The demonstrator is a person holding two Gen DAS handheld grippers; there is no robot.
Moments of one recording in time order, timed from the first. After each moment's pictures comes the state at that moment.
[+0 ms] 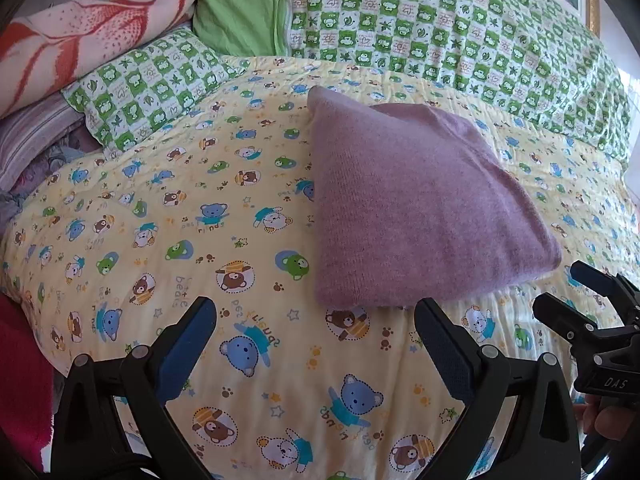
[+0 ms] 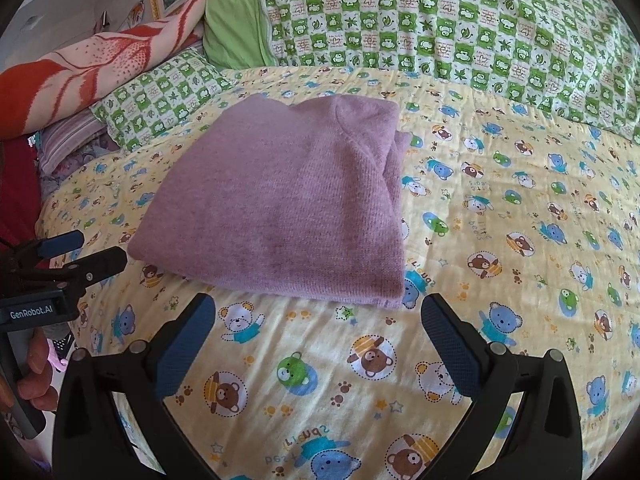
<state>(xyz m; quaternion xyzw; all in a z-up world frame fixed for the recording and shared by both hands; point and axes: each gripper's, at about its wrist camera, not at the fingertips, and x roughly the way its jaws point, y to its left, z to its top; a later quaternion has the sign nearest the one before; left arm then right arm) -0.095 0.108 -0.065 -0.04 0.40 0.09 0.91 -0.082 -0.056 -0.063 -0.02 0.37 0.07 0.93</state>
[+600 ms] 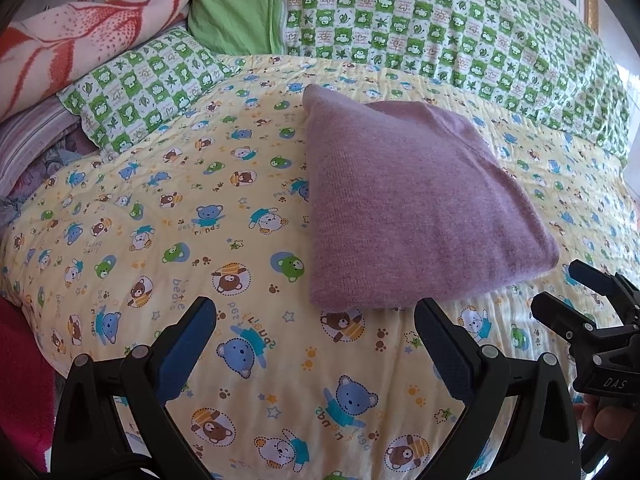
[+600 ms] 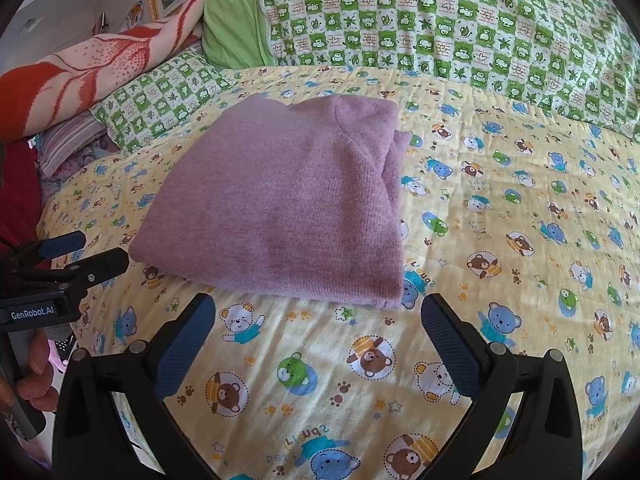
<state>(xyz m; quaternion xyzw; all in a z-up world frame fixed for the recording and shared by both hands) -0.095 0.102 -0.063 -0.04 0.41 0.09 0.91 -0.082 -0.056 -0.063 -0.01 0.37 0.07 0.92</state>
